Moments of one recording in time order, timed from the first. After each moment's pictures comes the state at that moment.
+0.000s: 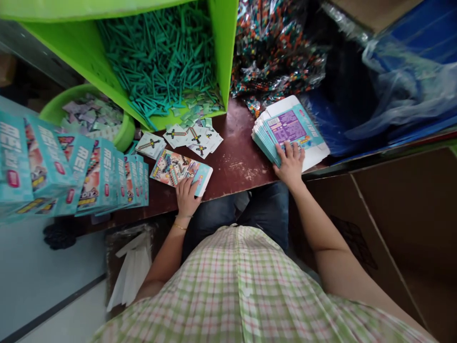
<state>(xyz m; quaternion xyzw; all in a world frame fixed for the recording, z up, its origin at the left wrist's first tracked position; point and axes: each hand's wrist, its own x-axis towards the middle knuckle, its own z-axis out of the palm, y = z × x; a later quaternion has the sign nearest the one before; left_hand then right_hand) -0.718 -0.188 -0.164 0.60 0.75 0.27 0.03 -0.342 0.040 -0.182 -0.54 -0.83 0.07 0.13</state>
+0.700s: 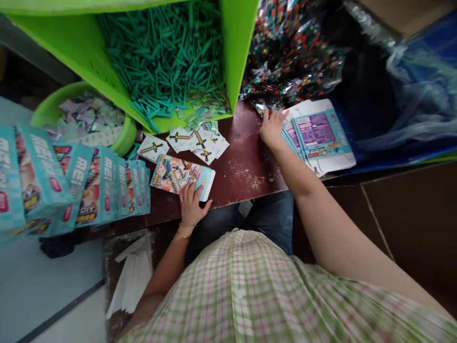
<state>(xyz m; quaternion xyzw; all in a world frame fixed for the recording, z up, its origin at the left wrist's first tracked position) -0.715 -0.194 -0.161 0.61 0.75 0.25 0.04 -0.493 0.193 -0.182 -0.53 -0.82 0.08 0.18</state>
